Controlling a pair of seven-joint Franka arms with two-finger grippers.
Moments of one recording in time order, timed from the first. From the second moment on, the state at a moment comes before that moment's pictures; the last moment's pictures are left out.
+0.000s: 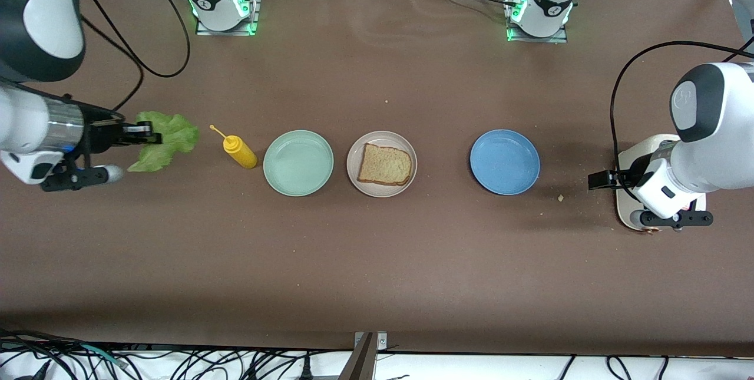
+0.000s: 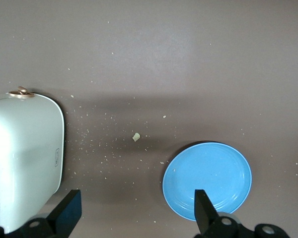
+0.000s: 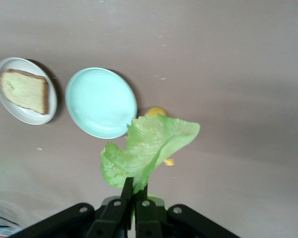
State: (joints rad) left arm -0.12 0.43 0.13 -1.44 -0.08 1.73 -0.01; right arm 0.31 0.41 -0.28 -1.26 0.32 1.38 -0.03
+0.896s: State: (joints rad) left arm -0.12 0.43 0.13 -1.44 -0.08 1.73 -0.01; right arm 0.75 0.73 -0.27 -1.28 0.58 2.01 0.51
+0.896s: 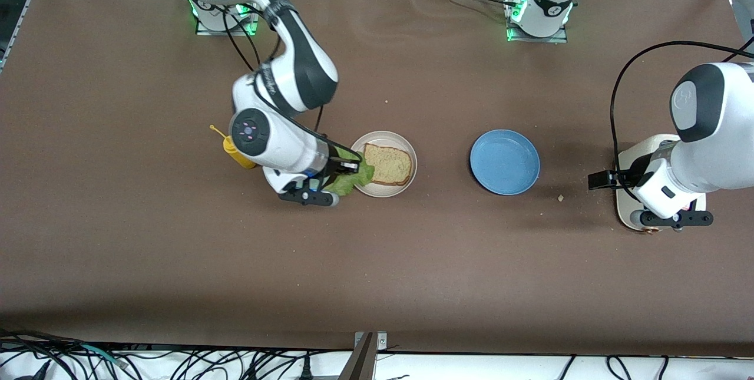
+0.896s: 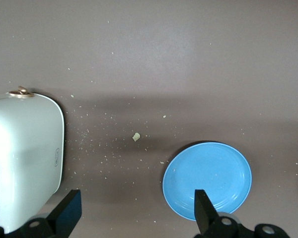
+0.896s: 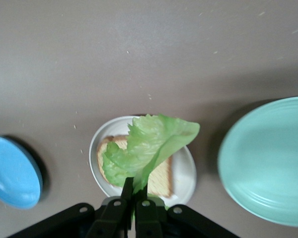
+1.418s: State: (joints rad) left arm -0.12 0.43 0.13 -1.44 -0.08 1.73 -0.01; right arm 0.76 0.83 -0.21 -1.28 0.66 2.10 0.53
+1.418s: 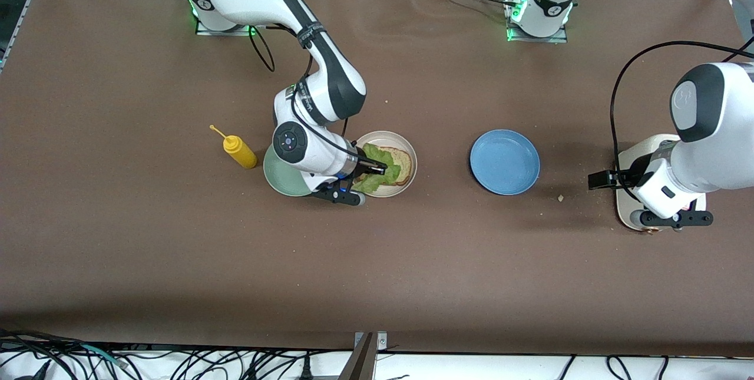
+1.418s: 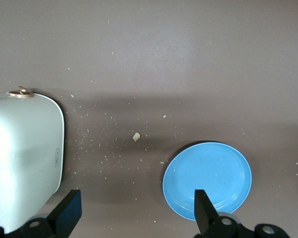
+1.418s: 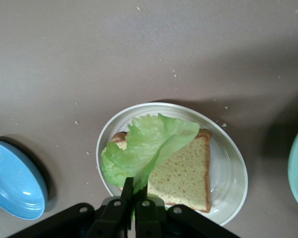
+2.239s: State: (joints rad) left arm -0.12 0.43 0.13 -1.44 -0.08 1.73 -0.01; right arm 0.77 0.84 -0.22 -1.27 0.56 2.11 0.49
